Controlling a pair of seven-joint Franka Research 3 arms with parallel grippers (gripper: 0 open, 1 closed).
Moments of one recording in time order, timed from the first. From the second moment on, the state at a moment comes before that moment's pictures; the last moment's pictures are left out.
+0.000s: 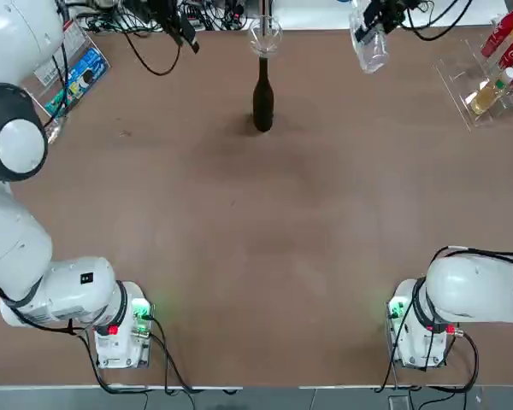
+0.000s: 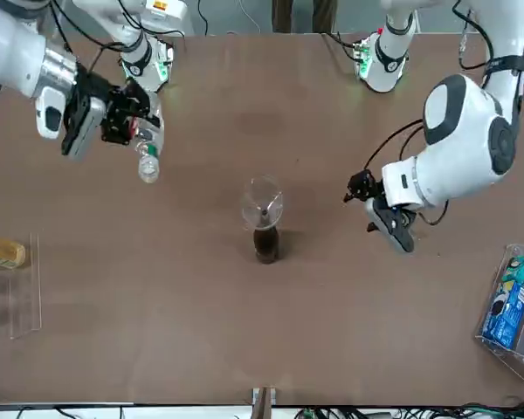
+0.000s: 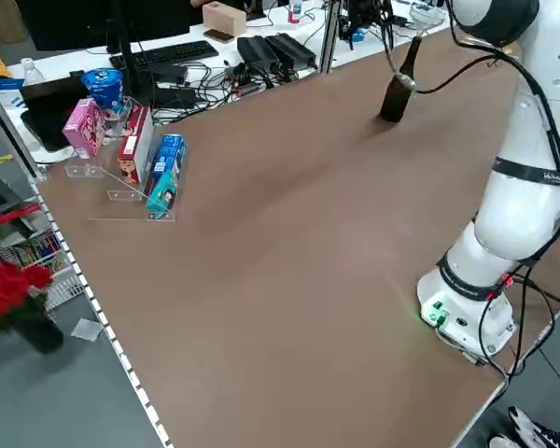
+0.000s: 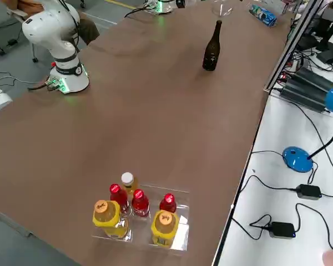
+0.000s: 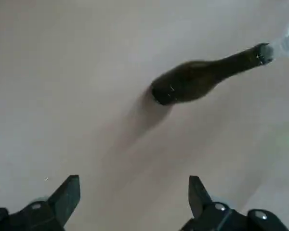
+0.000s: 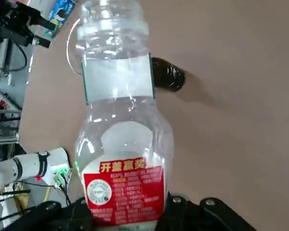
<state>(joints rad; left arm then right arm) 0.14 0.30 -0.52 -1.67 -0.34 2.01 0.44 -0.09 -0.16 0.30 -1.86 0.68 1.74 -0.22</state>
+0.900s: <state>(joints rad) 0.11 0.48 -0.66 -1.67 -0.64 2.24 1.32 -0.09 -0.16 0.51 -1.80 0.56 1.80 0.25</state>
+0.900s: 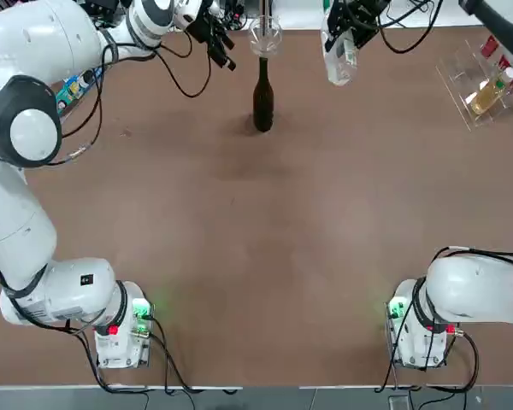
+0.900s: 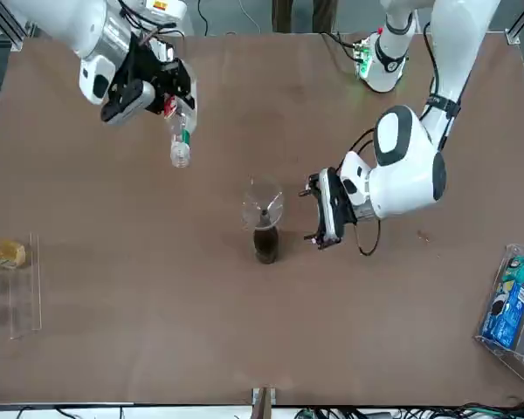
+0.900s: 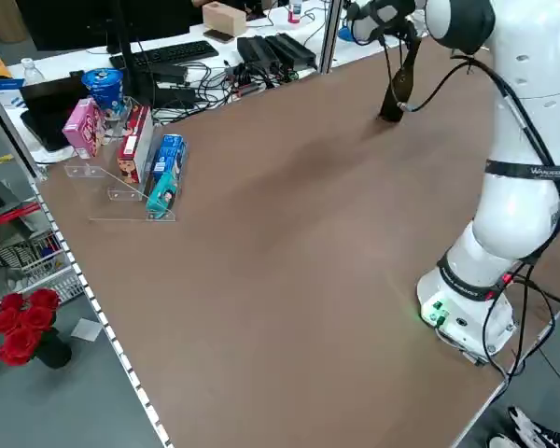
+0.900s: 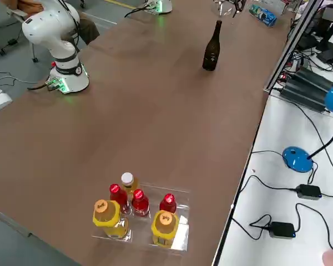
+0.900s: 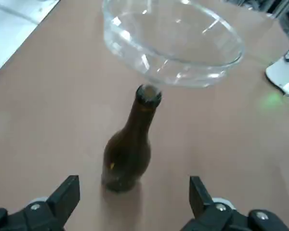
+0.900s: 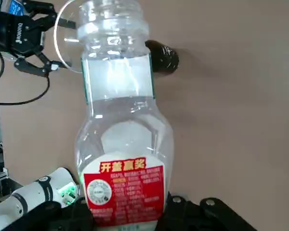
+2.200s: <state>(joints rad) 0.14 0.67 -0.79 -1.62 -0.95 2.24 1.92 -0.09 0.01 0.80 -1.71 0.26 1.94 0.64</state>
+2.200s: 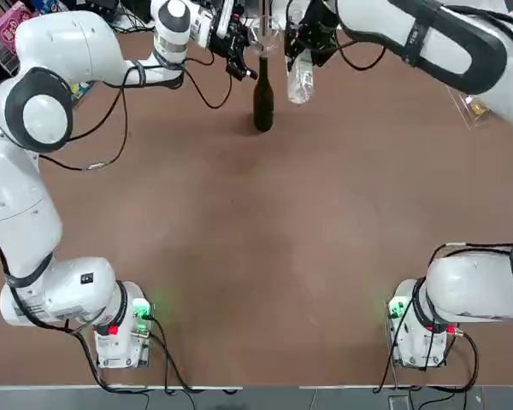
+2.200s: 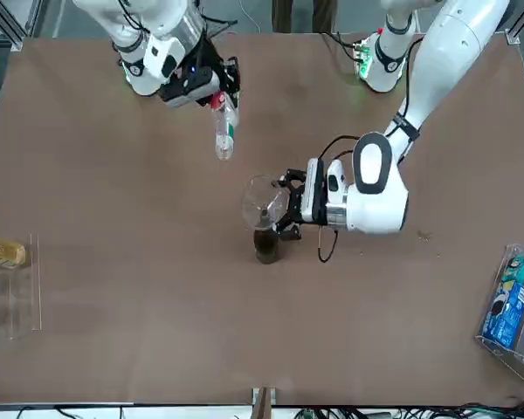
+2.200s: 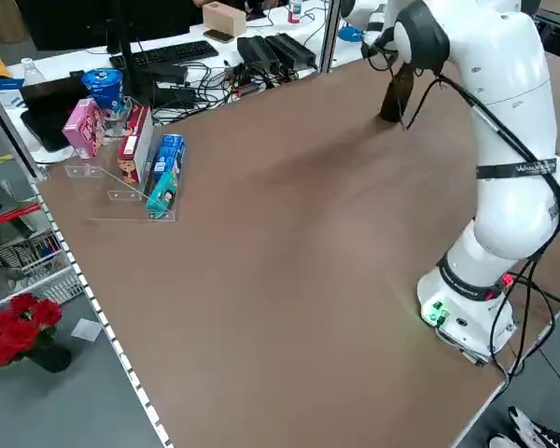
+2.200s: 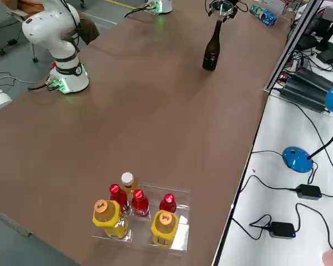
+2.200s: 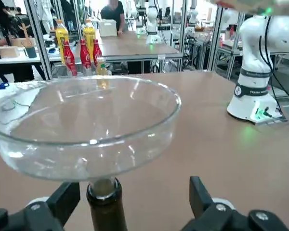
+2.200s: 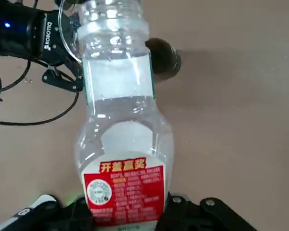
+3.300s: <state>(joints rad) 0.15 0.72 -0.81 -1.60 -1.04 2.24 2.05 -0.02 0.32 0.86 -1.52 0.13 1.96 0.77</state>
